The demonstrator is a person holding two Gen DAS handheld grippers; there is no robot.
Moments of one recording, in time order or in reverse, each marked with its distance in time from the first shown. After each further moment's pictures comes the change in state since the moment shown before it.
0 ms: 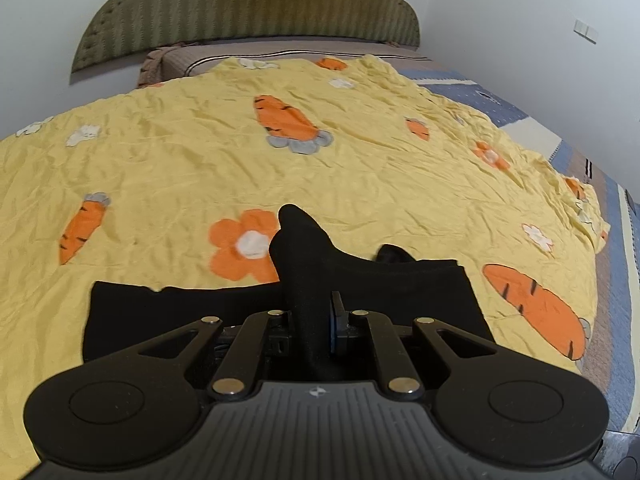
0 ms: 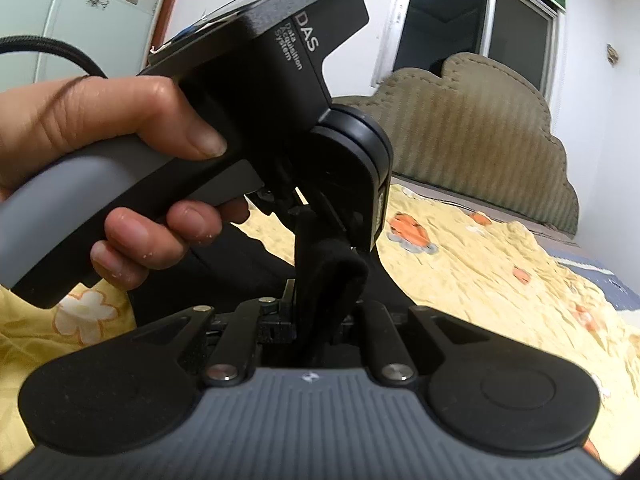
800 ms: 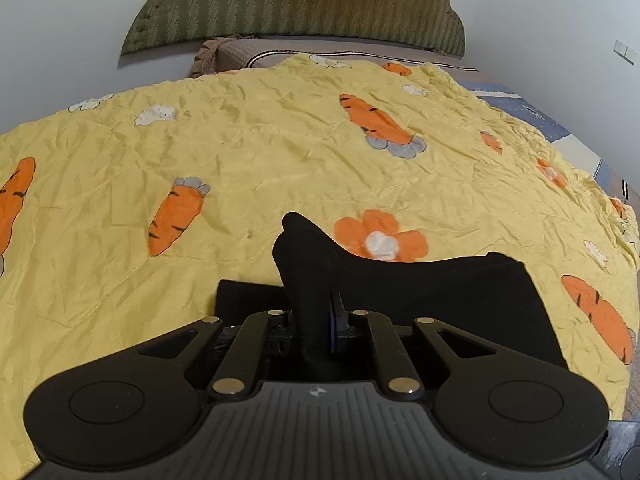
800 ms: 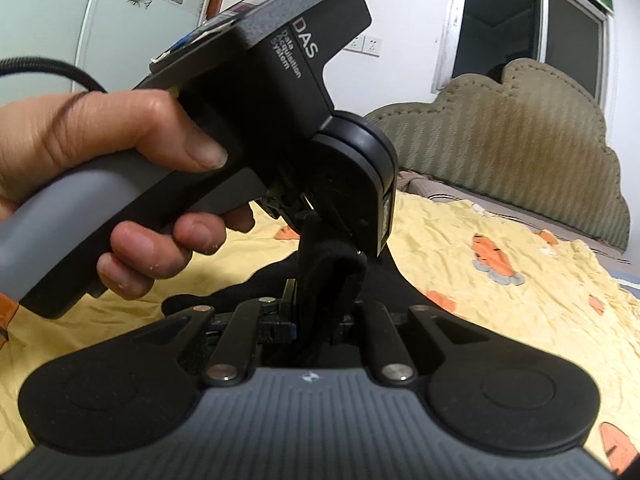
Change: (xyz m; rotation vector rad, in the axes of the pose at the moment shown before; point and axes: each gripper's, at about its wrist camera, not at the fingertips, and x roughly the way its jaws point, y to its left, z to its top) left arm 0.002 0.101 -0.006 -0.066 -0.002 0.076; right arm 0.062 0.050 0.033 -0.003 -0.049 0.170
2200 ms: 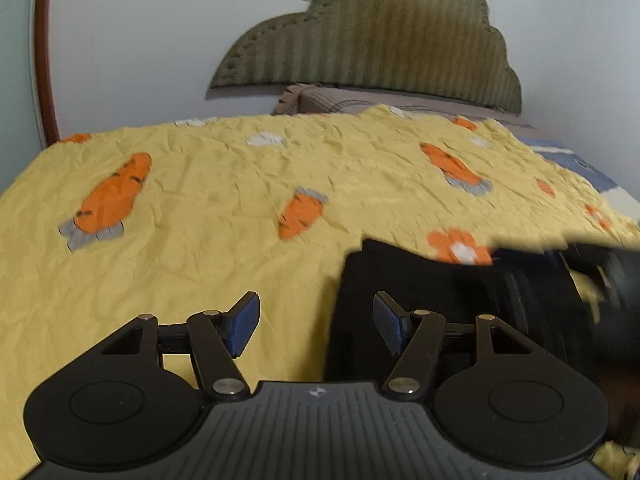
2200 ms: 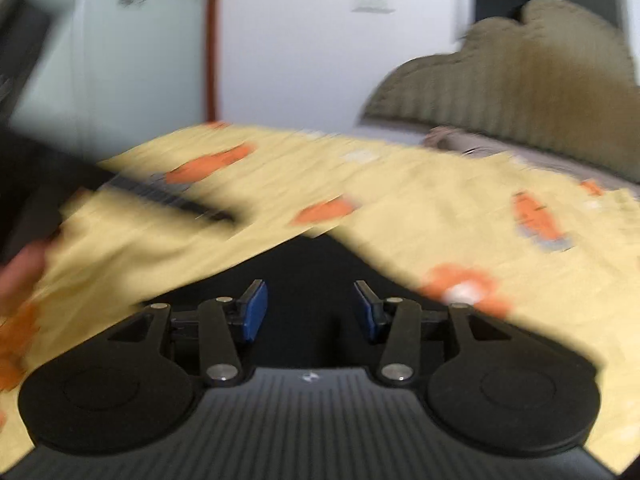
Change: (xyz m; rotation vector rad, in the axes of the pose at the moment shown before) left arm -0.072 0.041 -0.068 -0.087 -0.176 0.174; right arm 0.038 -0.067 0.022 0.126 0.097 0.120
